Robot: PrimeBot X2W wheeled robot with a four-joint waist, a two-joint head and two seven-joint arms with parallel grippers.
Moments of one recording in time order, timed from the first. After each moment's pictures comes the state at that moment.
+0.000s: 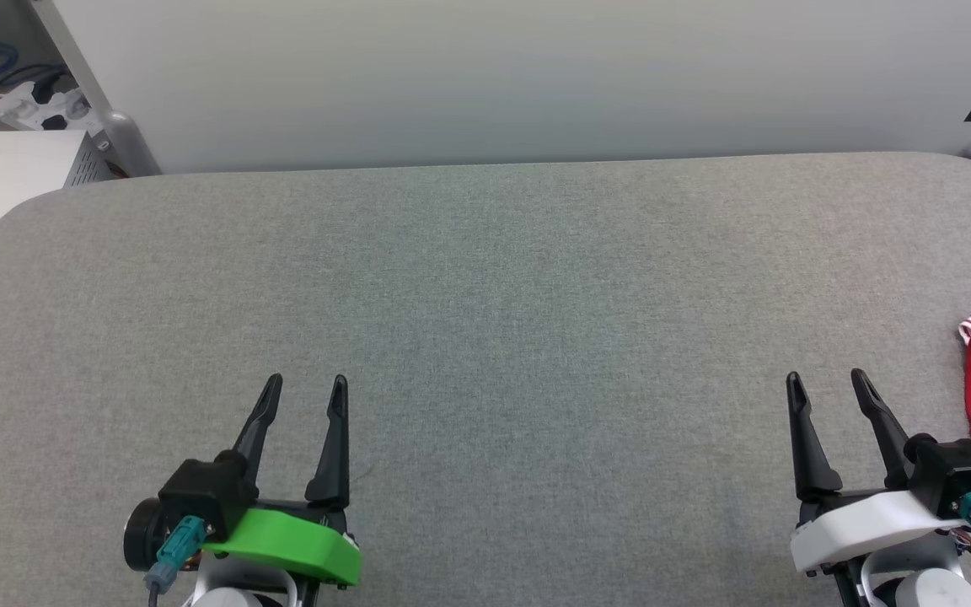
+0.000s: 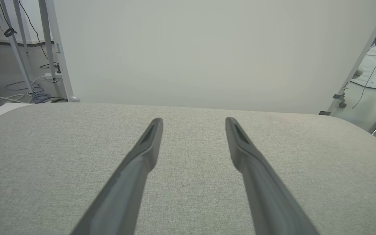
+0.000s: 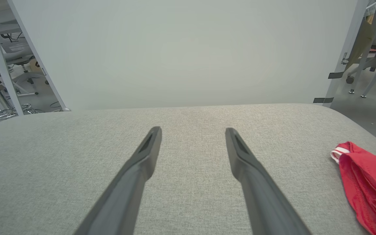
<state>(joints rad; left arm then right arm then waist) 0.00 0.06 -0.06 0.09 -0.20 -0.13 -0.26 -0.02 -0.10 -0.01 0.13 0.16 0.13 -0.24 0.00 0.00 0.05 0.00</state>
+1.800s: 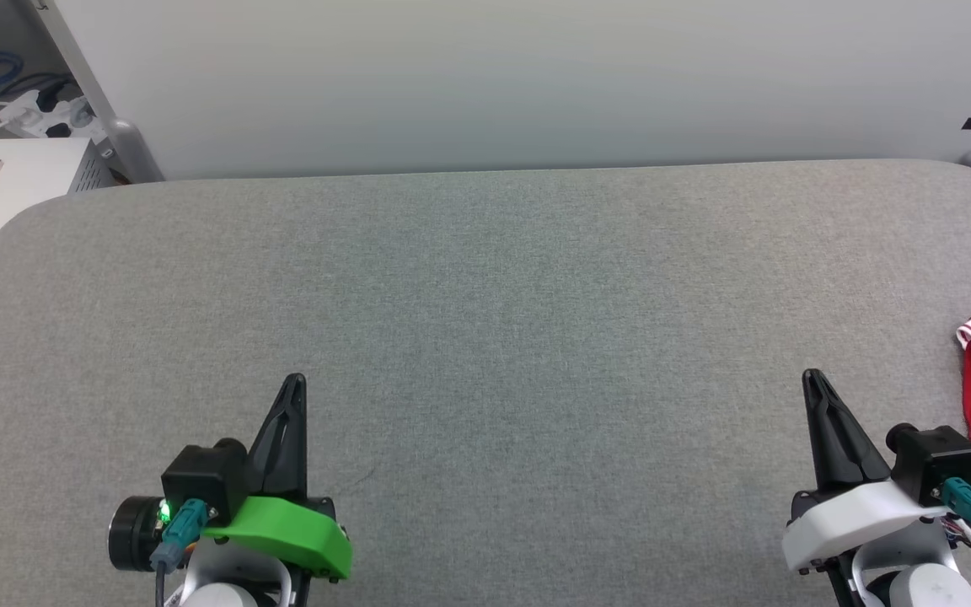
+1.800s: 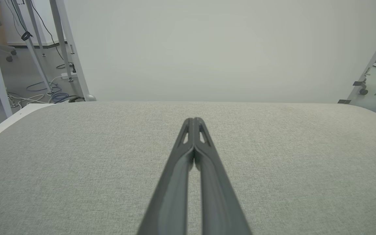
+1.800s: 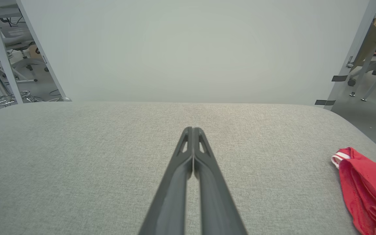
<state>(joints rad) 0.00 0.06 -0.04 0.06 -0.14 -0.08 -0.17 -0.02 -0.09 0.00 0.09 0.11 0.13 -0.16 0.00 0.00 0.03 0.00</state>
